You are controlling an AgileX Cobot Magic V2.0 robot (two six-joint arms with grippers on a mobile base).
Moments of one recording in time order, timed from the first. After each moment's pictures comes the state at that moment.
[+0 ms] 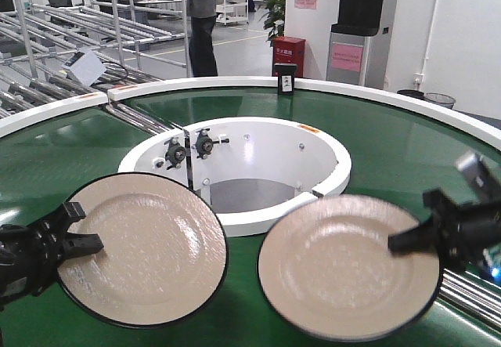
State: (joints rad) left arm -0.02 1.36 -0.91 -1.27 0.46 0.50; right arm -0.23 1.72 -1.34 1.06 1.18 -0.53
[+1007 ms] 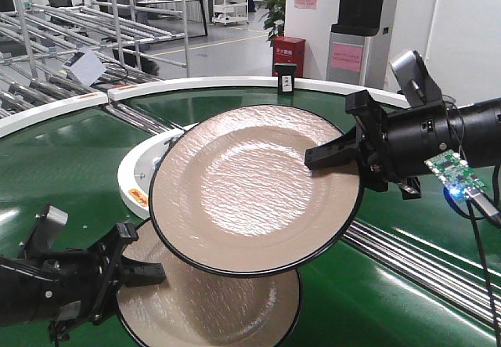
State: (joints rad) left arm -0.15 1.44 -0.91 -1.39 0.63 0.50; right arm 0.07 1.62 -1.59 1.06 1.10 -0.28
